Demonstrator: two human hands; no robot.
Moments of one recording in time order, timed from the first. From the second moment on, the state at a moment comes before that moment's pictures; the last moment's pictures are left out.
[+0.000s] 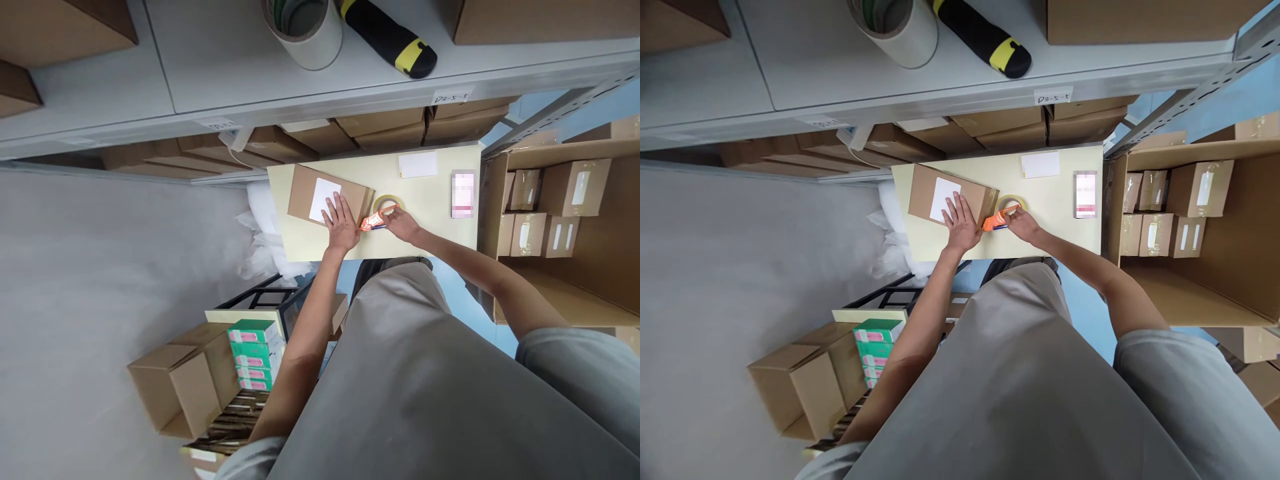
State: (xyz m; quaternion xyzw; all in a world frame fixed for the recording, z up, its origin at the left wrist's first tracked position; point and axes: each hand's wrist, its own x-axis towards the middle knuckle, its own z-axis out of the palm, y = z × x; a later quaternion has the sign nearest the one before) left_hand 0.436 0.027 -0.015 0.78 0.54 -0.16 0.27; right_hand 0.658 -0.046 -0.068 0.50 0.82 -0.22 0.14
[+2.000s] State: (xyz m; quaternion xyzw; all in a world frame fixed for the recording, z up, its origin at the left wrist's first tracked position) left_hand 0.403 -0.022 -0.029 0.69 0.68 0.03 0.26; right_hand 0.675 0.019 -0.056 0.41 0.85 -0.30 0.15
